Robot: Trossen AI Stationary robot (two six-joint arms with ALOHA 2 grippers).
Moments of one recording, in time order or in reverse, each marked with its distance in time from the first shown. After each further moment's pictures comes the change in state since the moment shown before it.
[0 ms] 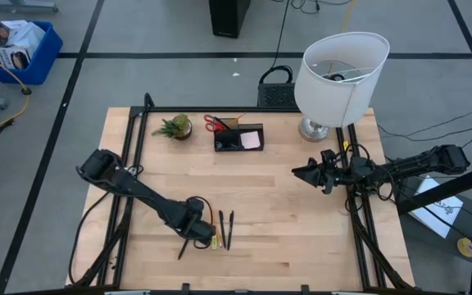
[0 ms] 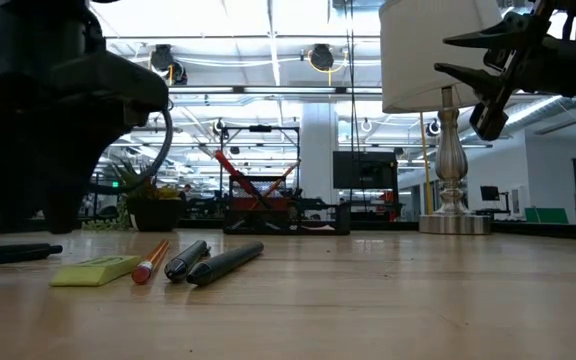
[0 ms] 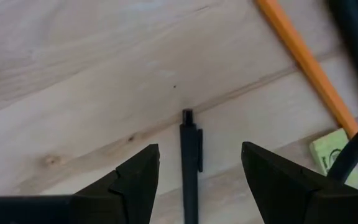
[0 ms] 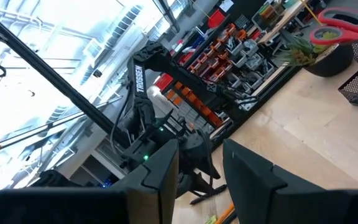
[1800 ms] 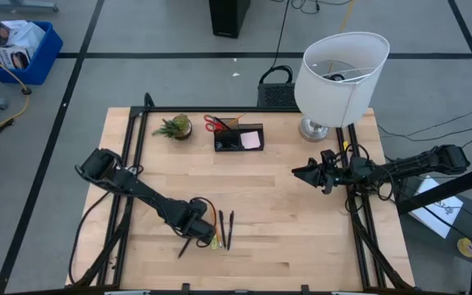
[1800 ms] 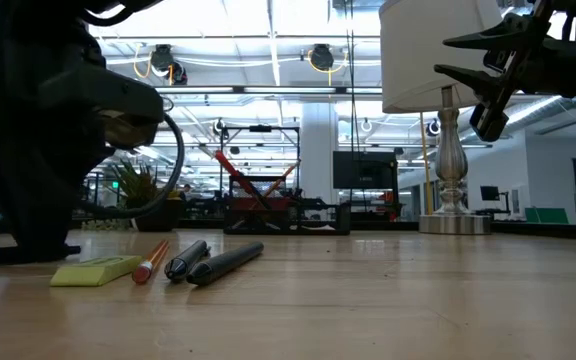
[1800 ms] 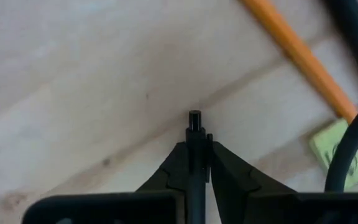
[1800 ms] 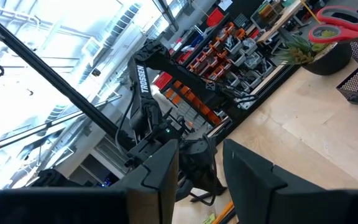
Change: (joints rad) left arm 0.016 0.006 -0.085 0.156 0.010 0.128; right arm 0.000 0.000 0.000 -0.008 0.000 0.000
